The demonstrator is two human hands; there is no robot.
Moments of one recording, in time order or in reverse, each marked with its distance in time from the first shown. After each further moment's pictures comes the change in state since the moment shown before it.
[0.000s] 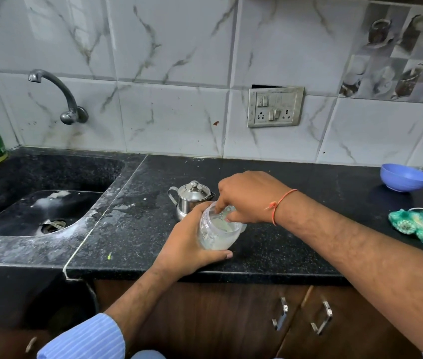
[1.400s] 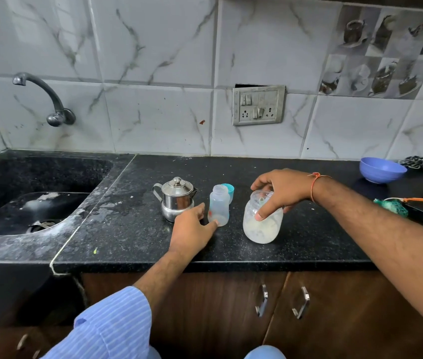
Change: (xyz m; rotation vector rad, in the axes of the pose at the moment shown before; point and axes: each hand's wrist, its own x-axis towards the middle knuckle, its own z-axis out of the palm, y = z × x) left_hand 0.031 0.013 0.054 0.098 0.068 -0.356; right_hand -0.070 0.105 0.039 0.688 -0.241 0.504
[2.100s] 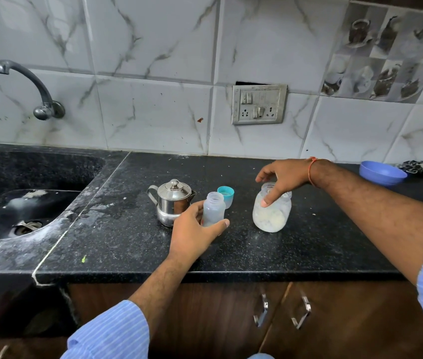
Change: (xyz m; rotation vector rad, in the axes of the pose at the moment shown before) left_hand 0.008 0.003 0.009 -0.284 0.055 -0.020; right_hand 0.065 0.024 -0.036 -0.153 -0.077 0.036
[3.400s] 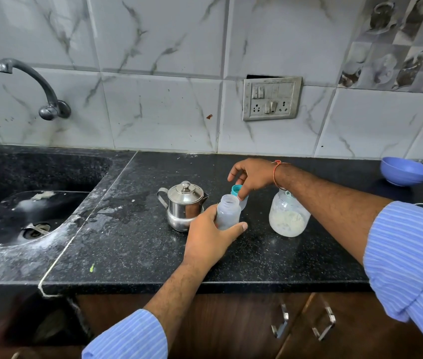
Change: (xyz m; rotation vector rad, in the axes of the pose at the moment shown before) left_hand 0.015 -0.009 0.005 0.037 -0.074 0.032; right_hand 0.091 -0.064 0.037 0.192 0.060 -0.135
